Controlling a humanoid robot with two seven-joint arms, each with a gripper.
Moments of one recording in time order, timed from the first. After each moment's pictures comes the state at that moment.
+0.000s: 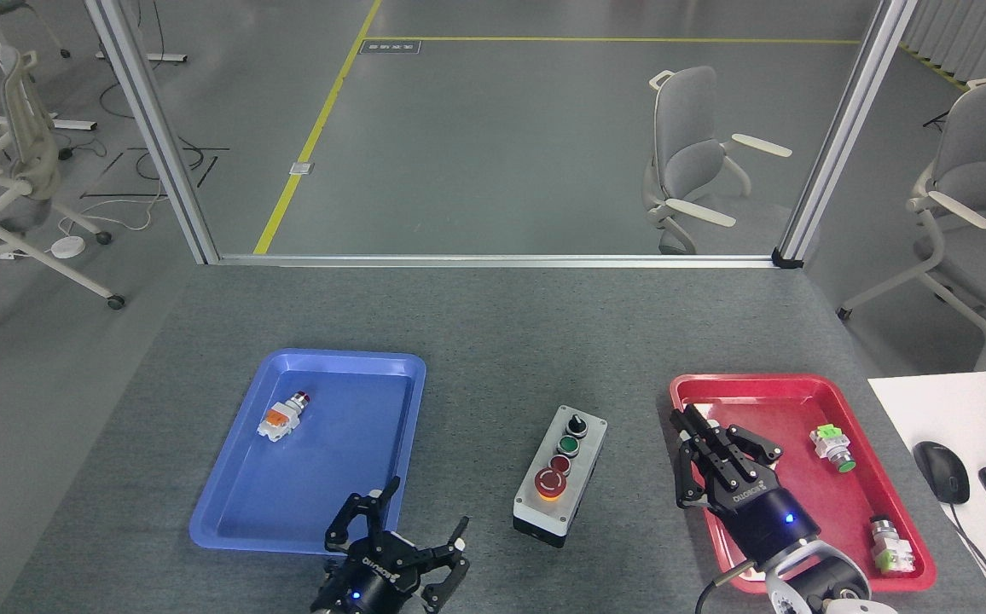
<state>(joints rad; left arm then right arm) -0.09 0.25 -0.57 -1.51 -1.41 0.12 0.09 -0.16 -0.09 -0.12 -1.33 1.48 -0.63 -0.15</state>
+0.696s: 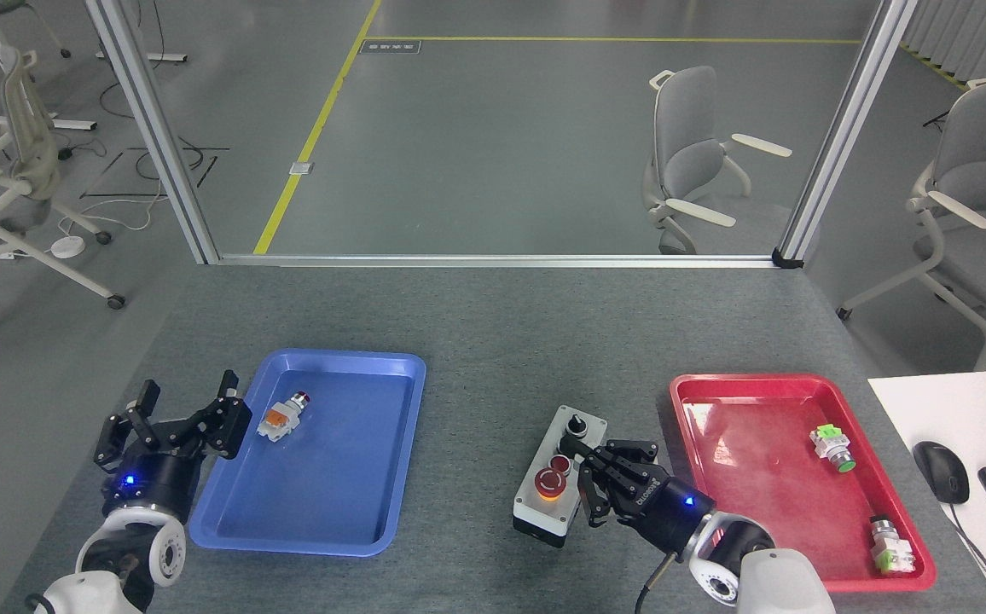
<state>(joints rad) -0.21 0.28 0.01 -1.36 -1.10 0.02 0.10 -0.33 -0.06 0.11 -1.05 1.48 -0.79 -0.15</state>
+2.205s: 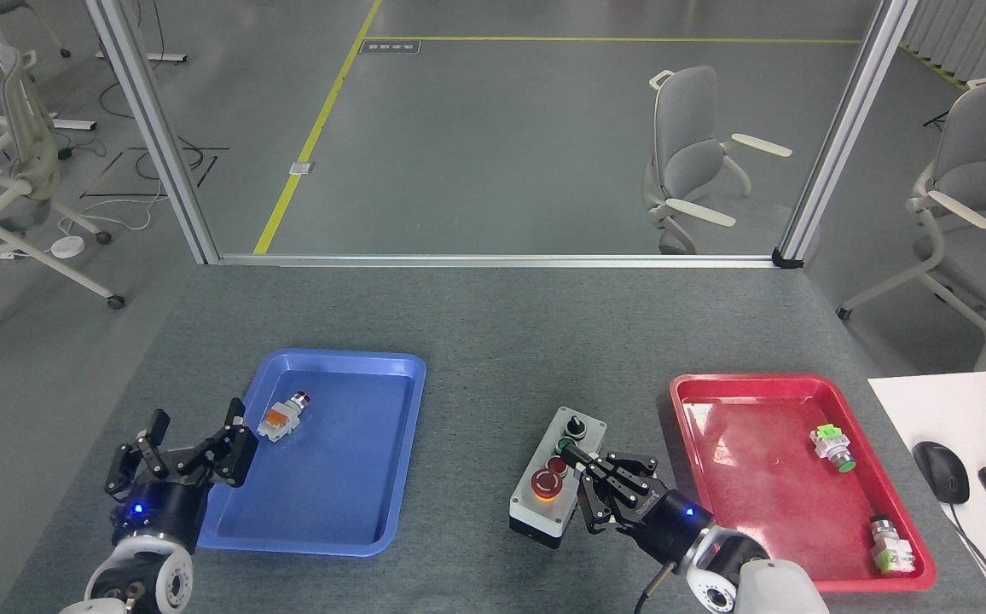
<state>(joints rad) -0.15 0.27 -0.02 -1.35 -1.09 0.00 0.13 -0.34 -0.06 0.12 -0.96 1.38 -0.79 -0.16</state>
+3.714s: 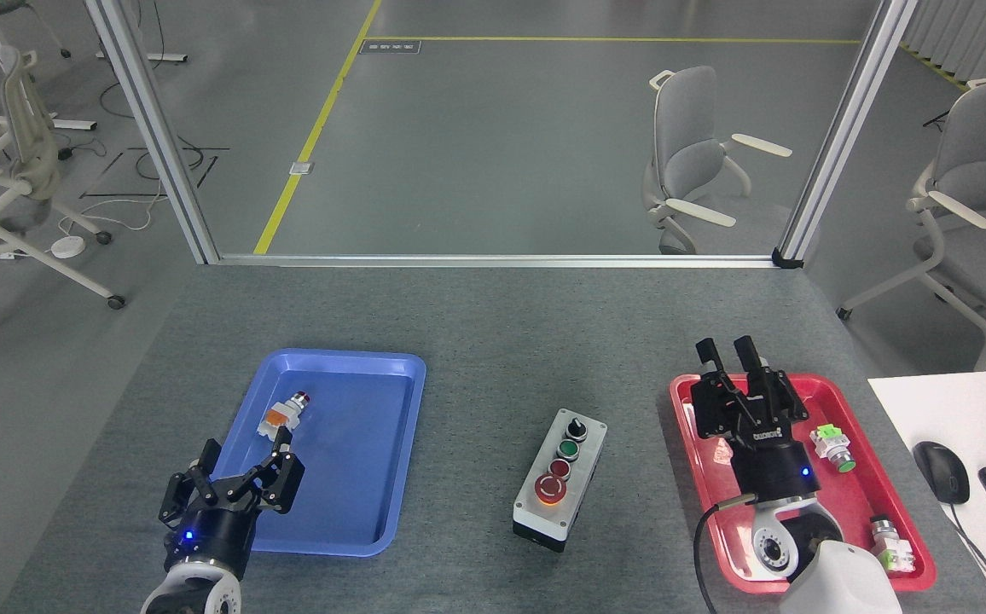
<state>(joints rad) -0.12 0.18 -0.05 -1.35 -1.09 0.01 0.14 -0.33 -0.10 -0.07 -1.09 1.16 -0.48 -0.45</state>
